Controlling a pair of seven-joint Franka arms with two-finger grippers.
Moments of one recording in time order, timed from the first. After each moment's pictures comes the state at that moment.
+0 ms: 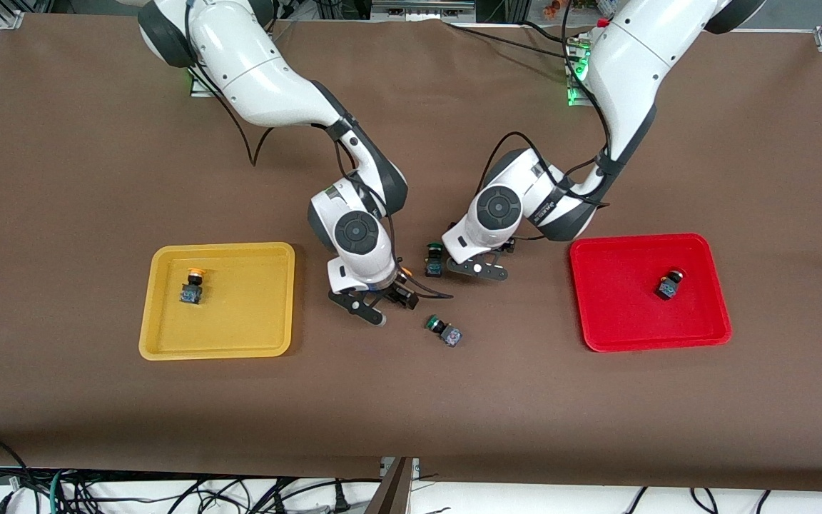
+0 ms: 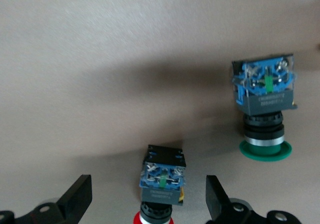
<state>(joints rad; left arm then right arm) -0.25 0.70 -0.41 -1.72 0.19 2.18 -0.52 0.66 1.02 -0.02 -1.15 0.05 2.27 1.13</state>
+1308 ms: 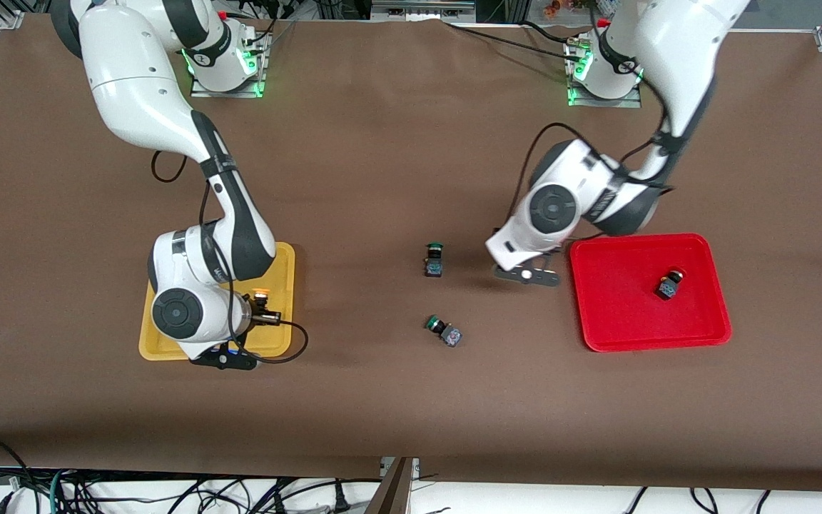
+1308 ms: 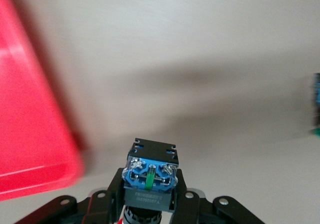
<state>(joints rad) -0.07 0.51 -0.39 -1.75 0.20 1.99 -0.35 0.30 0.92 -0.05 -1.15 0.05 1.87 0.33</state>
